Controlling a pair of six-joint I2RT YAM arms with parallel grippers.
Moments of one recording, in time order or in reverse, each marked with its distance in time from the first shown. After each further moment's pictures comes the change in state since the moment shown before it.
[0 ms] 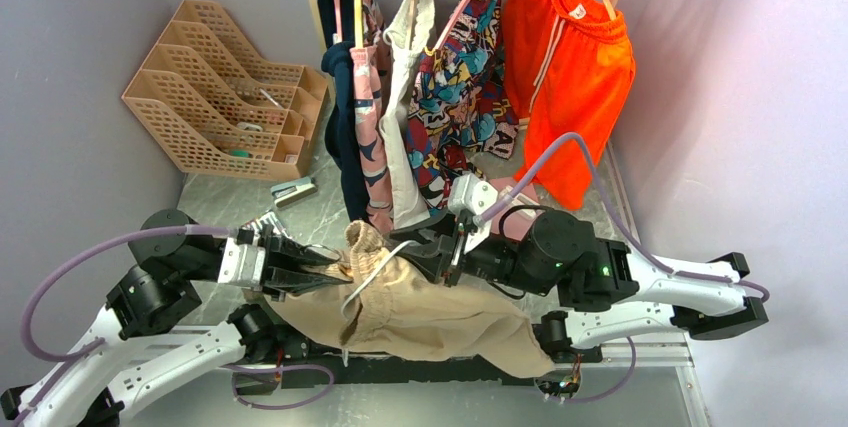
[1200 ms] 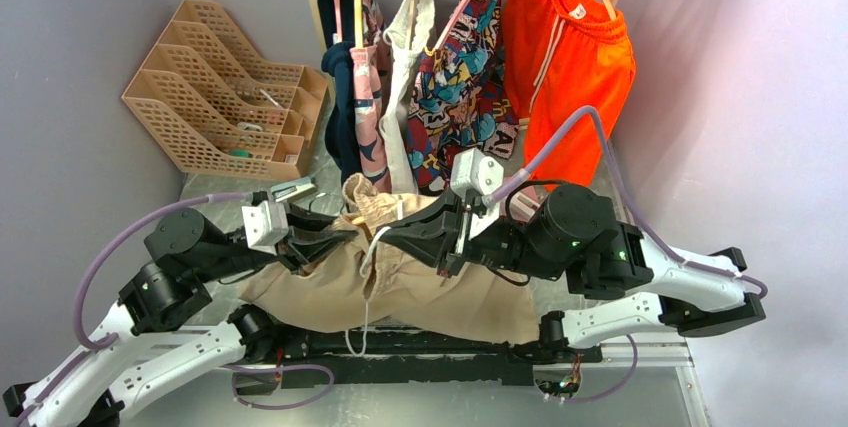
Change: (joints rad) left arm 0.002 0.002 -0.055 0.025 -0.407 -0.073; right arm 0.001 0.108 0.265 -0.105 -0.062 -0.025
